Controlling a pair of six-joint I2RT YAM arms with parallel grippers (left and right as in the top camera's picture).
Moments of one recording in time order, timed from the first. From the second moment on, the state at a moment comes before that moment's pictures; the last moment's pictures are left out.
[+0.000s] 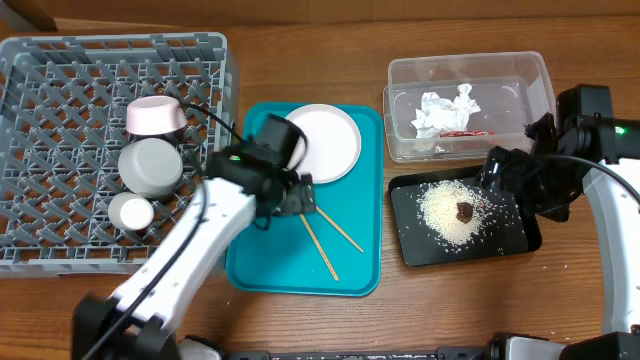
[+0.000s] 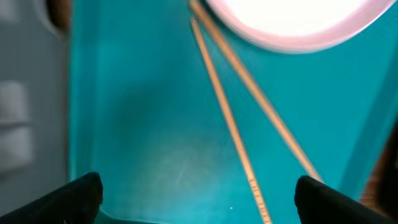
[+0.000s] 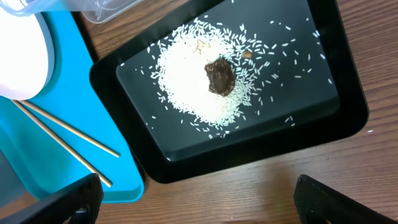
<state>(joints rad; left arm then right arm) -0.43 1.53 1.18 -1.02 -0.04 -0.57 -0.13 1.46 1.37 -1.38 -0.24 0.22</state>
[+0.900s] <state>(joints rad) -0.46 1.88 1.15 -0.91 0.07 -0.46 -0.13 1.46 1.37 -1.39 -0.24 0.22</state>
